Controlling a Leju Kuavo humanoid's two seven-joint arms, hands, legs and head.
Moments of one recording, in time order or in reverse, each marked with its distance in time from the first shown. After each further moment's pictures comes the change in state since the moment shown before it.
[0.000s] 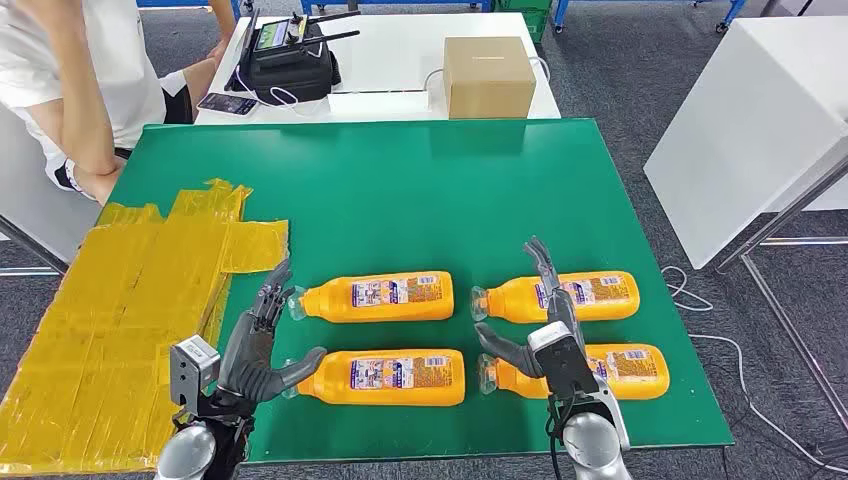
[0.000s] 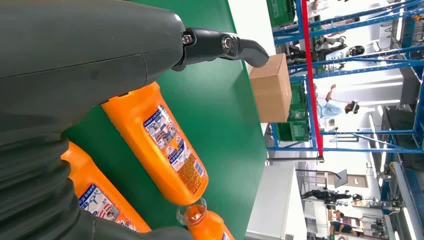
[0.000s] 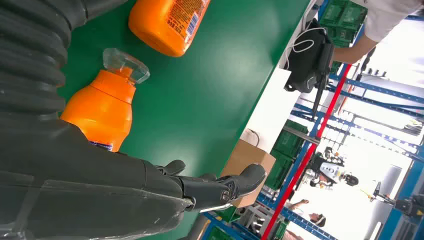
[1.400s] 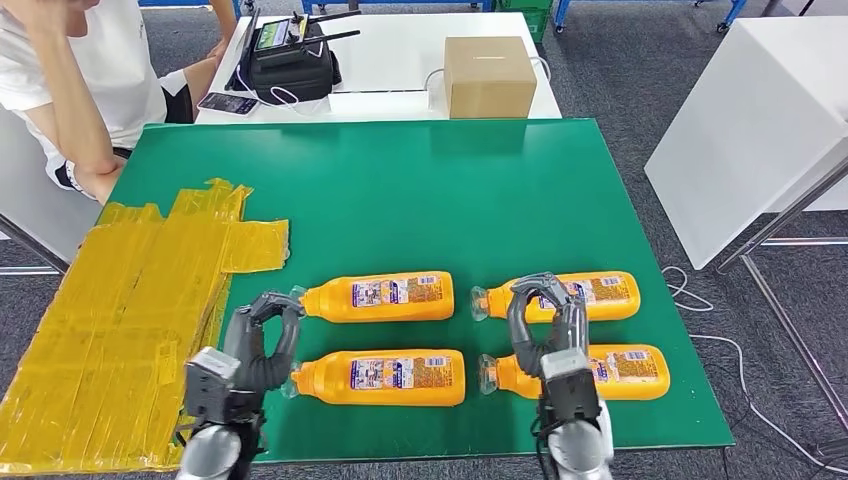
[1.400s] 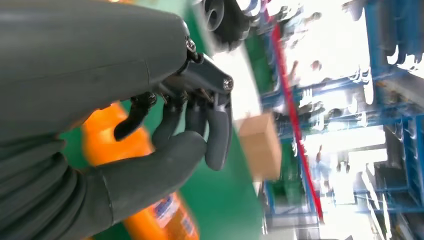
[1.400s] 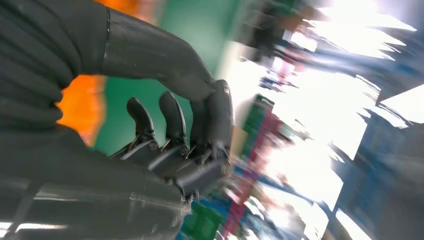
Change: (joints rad) left arm -0.018 -0.103 -0.021 0.067 -0.261 0.277 -0.167; right arm 0.022 0.096 0.020 0.042 -0.041 -0.140 -0.256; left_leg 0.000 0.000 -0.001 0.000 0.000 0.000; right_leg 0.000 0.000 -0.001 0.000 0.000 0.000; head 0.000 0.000
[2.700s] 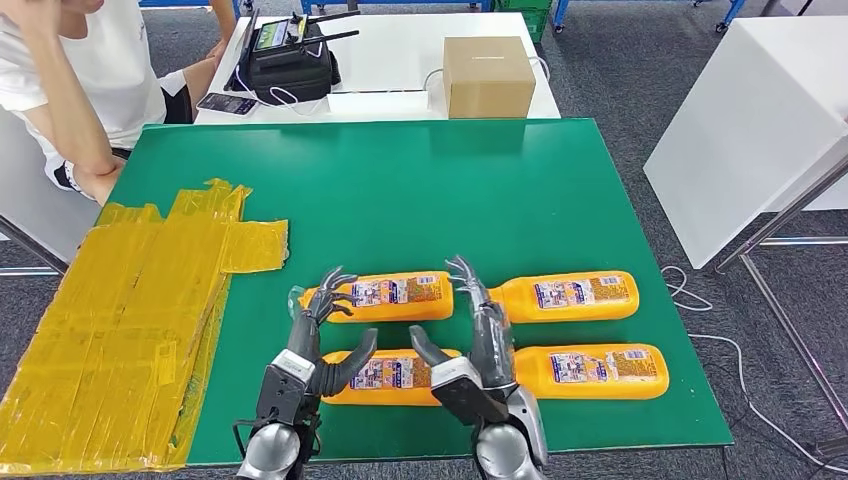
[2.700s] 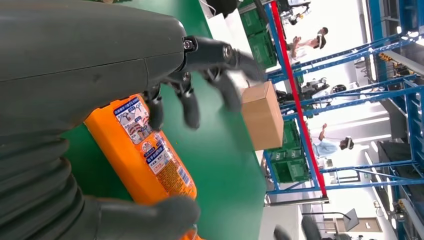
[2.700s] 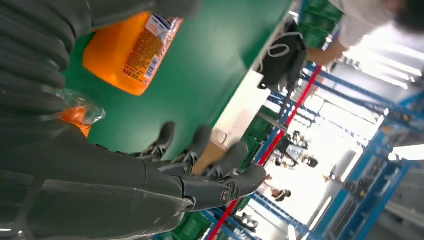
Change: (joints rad) left arm -0.045 -0.106 -0.040 0.158 -0.055 0.061 -0.032; right arm -0.050 0.091 0.100 0.178 0.314 -0.162 0.071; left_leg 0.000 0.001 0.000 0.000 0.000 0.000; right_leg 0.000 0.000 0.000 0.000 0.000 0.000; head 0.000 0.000
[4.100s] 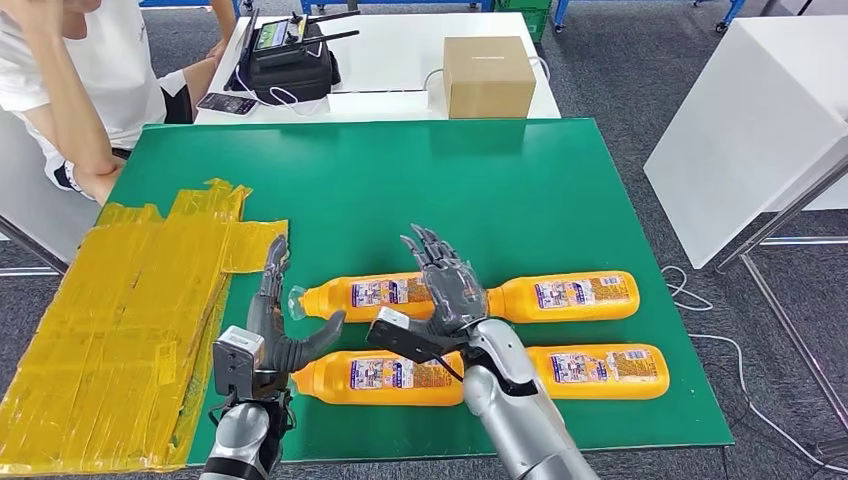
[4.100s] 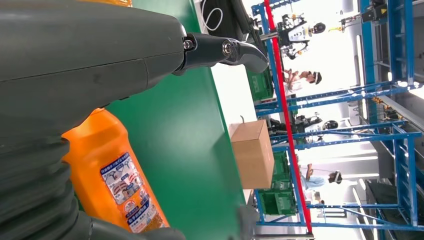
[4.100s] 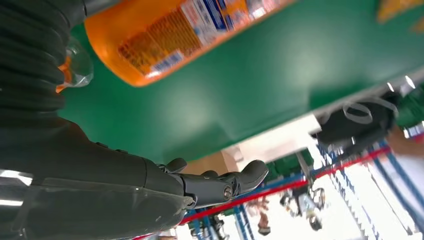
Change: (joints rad) left arm -0.050 0.001 0.153 -0.031 0.061 -0.066 -0.007; right arm -0.350 -0.080 0.124 0.367 0.394 0.048 0.323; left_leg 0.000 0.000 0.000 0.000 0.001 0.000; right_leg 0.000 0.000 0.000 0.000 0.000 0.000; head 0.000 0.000
